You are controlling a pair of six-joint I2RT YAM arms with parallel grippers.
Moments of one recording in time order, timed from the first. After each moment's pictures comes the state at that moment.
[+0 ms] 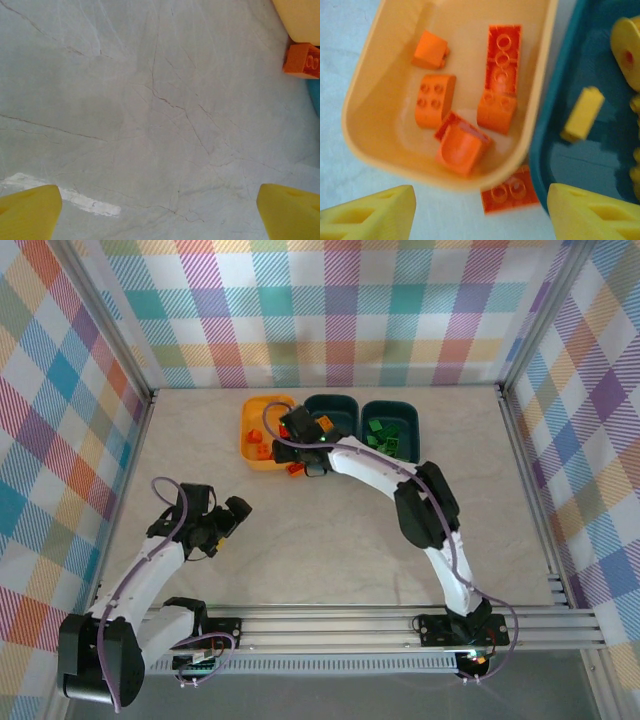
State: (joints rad) left arm -0.13 1.00 0.54 -0.55 0.20 -0.94; right arm 0.80 2.18 1.83 -0.48 0.14 0.49
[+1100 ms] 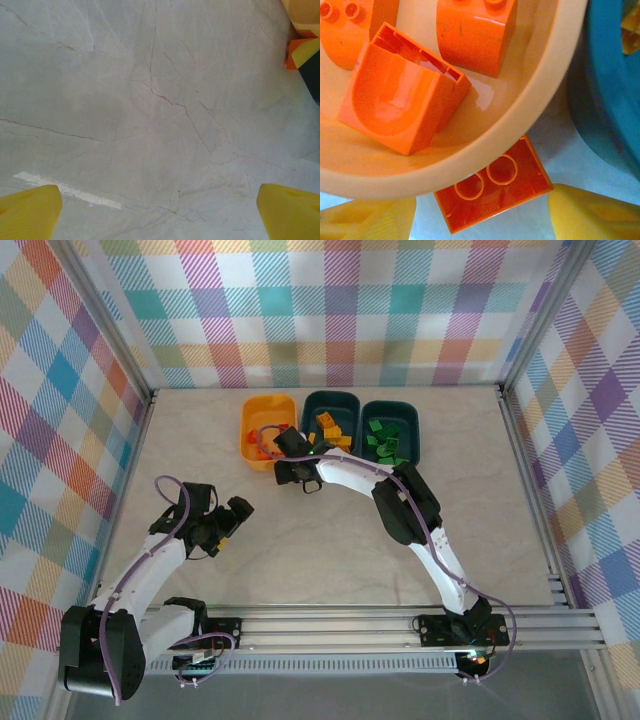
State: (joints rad) left arm -0.13 1.03 0.54 -0.53 0.22 -0.92; right arm 0.81 2.37 1.91 -0.54 0.15 0.49
